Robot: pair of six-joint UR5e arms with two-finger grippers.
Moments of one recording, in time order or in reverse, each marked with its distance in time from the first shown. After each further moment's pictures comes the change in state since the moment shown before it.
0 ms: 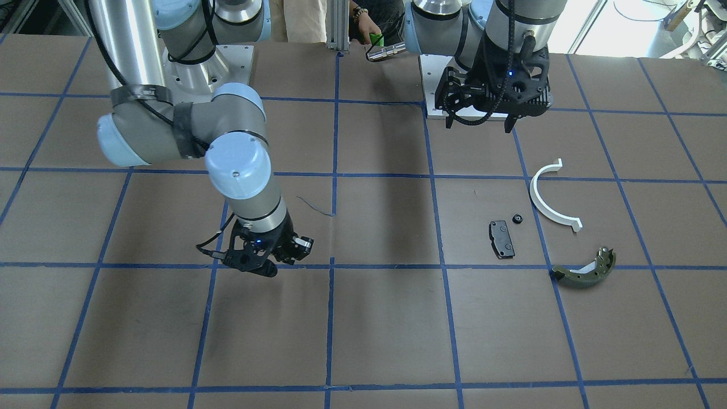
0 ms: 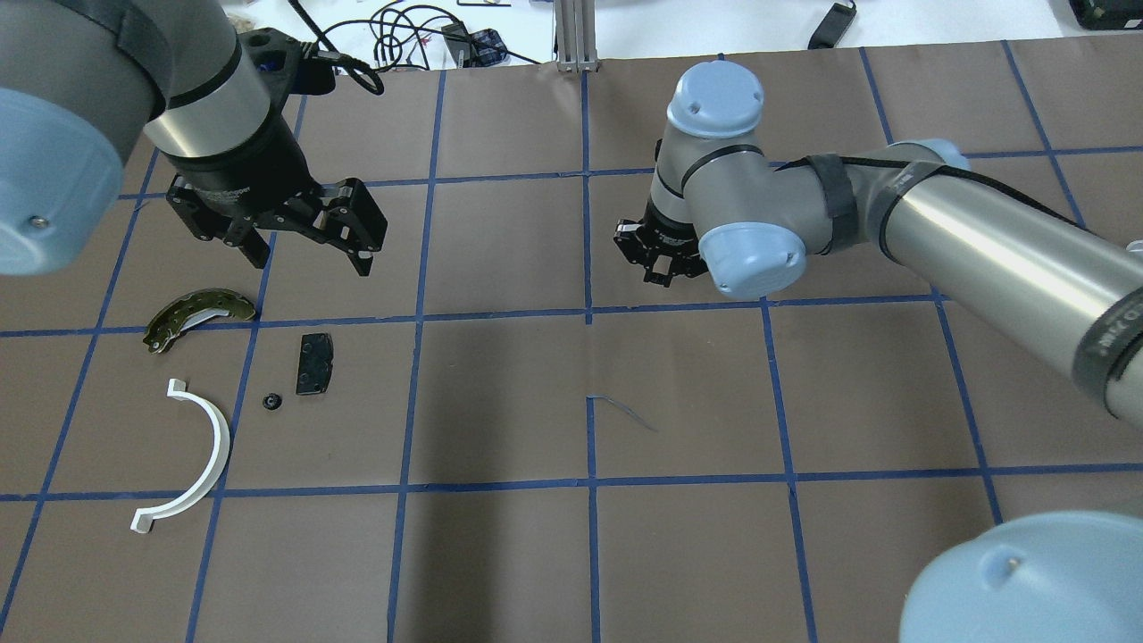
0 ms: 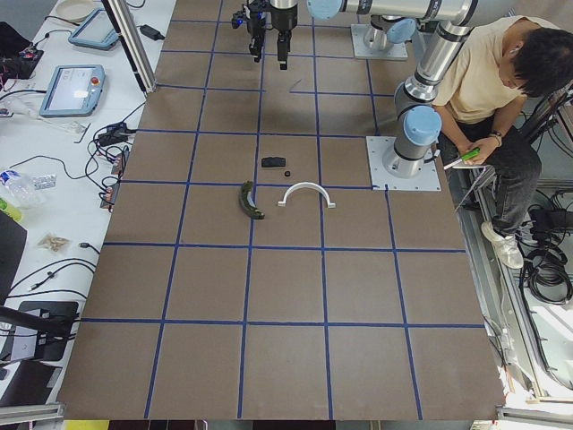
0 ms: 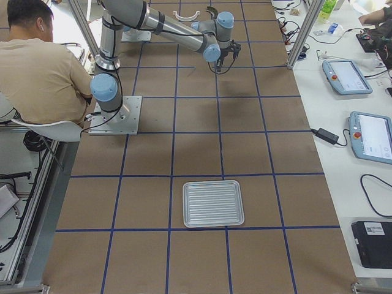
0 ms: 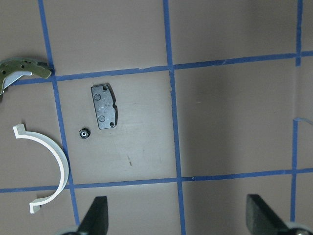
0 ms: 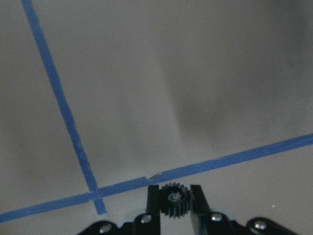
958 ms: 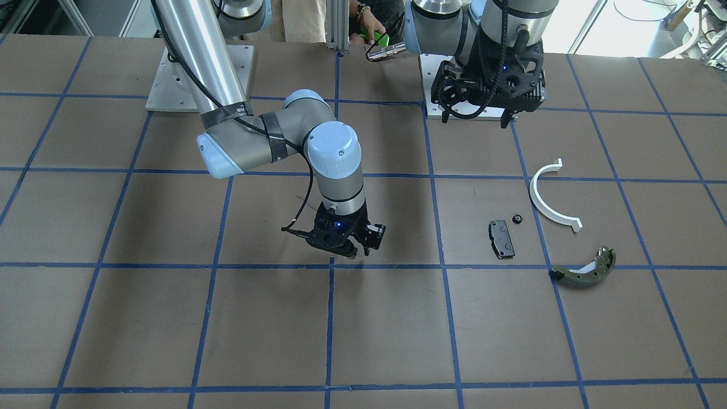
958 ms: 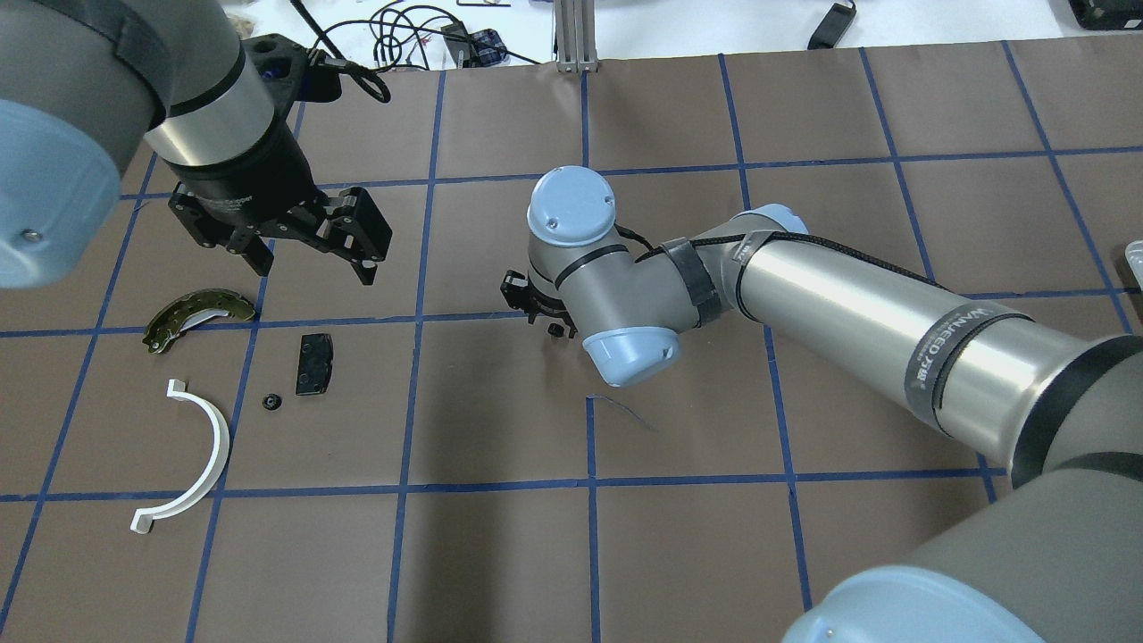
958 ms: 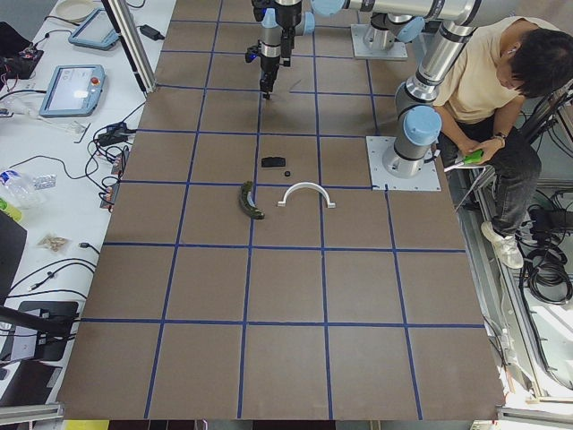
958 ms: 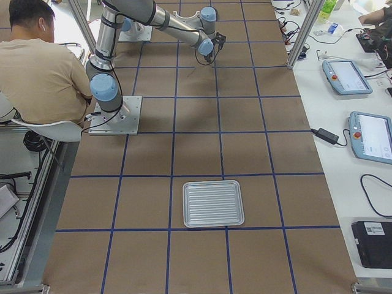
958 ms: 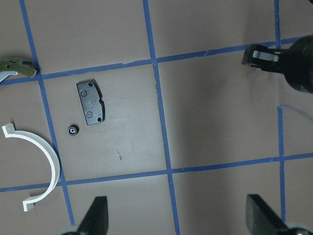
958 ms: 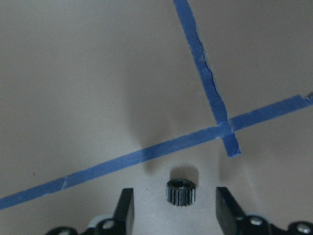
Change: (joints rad) left arm -0.004 0.006 -0.006 -0.011 -0.002 0.005; right arm 0.185 0.084 -0.002 -0.184 0.003 0.255
